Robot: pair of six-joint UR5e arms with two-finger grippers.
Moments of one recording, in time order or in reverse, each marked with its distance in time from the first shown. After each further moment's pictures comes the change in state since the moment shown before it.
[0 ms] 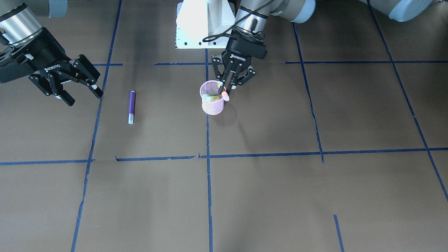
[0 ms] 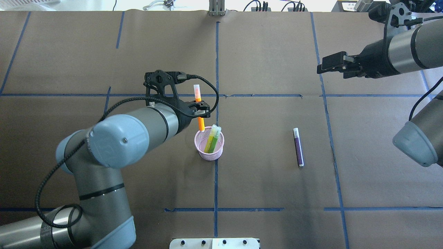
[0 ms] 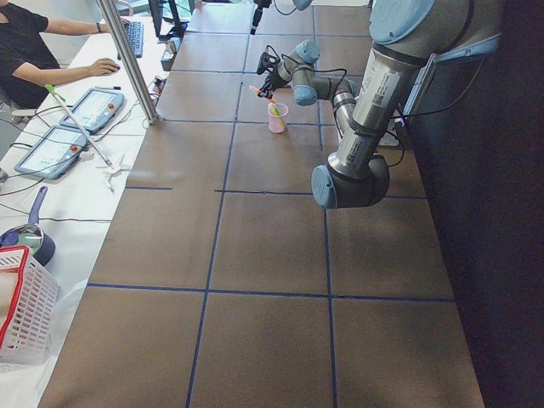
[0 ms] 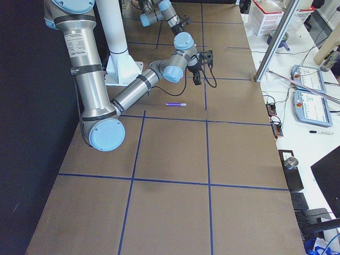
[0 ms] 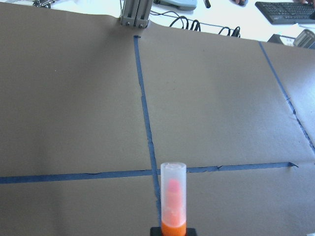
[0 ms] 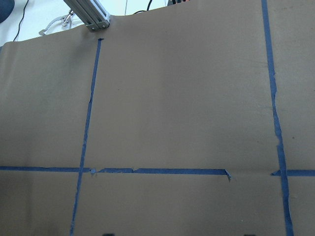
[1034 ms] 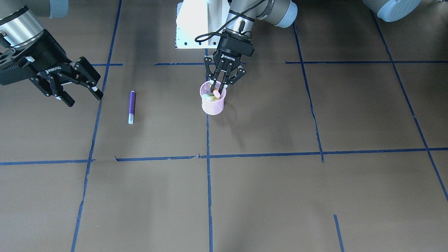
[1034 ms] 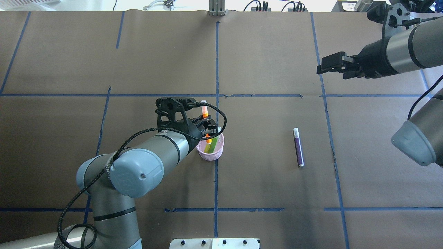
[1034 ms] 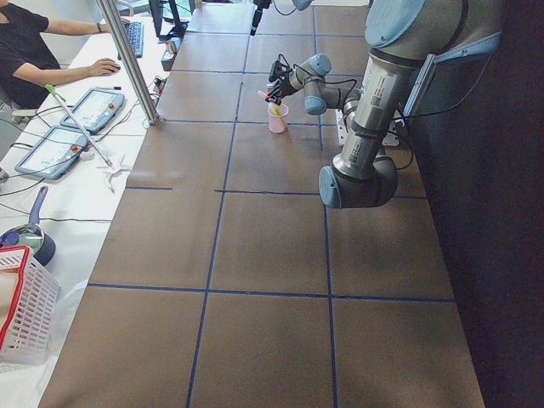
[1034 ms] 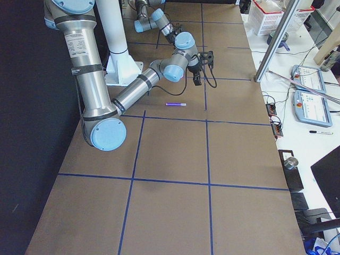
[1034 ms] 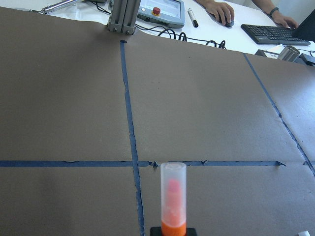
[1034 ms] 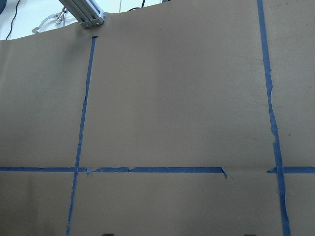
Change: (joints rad) left arm 0.064 0.013 0.051 -0.081 0.089 -0.004; right arm 0.000 0.010 -0.002 -0.036 0.002 0.000
